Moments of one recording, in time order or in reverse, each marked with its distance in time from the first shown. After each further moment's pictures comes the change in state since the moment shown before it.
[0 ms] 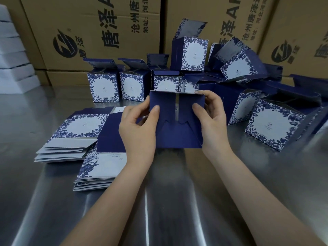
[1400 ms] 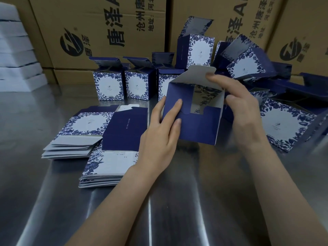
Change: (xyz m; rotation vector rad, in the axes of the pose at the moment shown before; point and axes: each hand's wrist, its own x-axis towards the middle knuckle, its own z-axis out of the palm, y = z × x) left_hand -0.012 -0.023 -0.004 0.524 -0.470 0.337; right_hand 0.014 -0.044 -0.029 -0.534 -0.214 -0.368
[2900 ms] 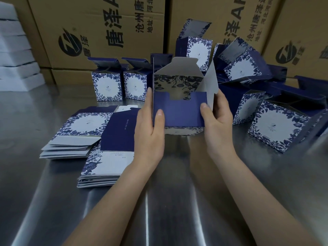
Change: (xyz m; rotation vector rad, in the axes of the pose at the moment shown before) left_hand 0.010 -0.004 0.000 -0.349 0.189 -0.206; right_hand -0.017 0.011 0.049 0.348 0.222 0.337
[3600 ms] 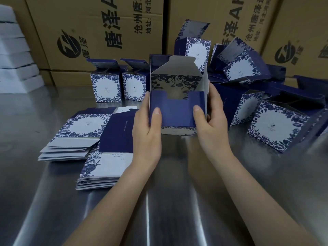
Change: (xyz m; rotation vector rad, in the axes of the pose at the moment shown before) left_hand -0.001 0.011 -0.002 -0.102 0.040 -0.083; right_hand -0.003 0.003 -0.001 -0.227 -0.090 -0.162
